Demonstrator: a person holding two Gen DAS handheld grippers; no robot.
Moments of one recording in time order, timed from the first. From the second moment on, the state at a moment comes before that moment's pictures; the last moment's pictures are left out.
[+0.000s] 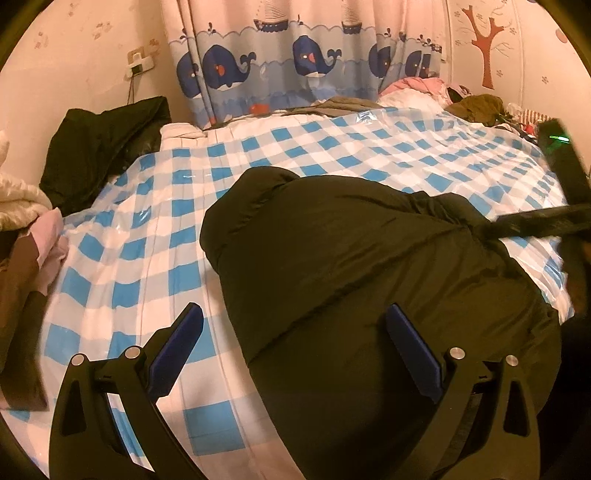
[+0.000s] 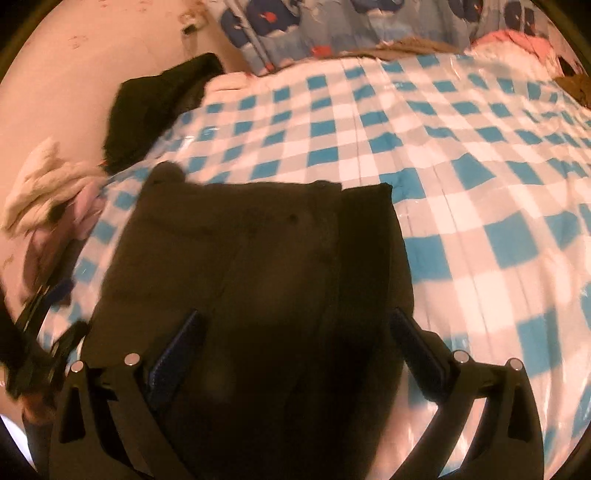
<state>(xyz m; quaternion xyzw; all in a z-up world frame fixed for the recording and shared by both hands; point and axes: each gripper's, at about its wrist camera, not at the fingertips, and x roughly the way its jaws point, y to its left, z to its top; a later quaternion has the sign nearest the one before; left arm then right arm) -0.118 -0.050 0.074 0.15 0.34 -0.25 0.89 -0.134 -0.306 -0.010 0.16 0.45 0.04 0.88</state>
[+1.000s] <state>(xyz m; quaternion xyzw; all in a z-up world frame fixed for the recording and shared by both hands) -0.155 -0.057 0.099 0.20 0.27 -0.24 0.91 -0.203 -0.277 -0.018 0.16 0.46 0.05 0.87</state>
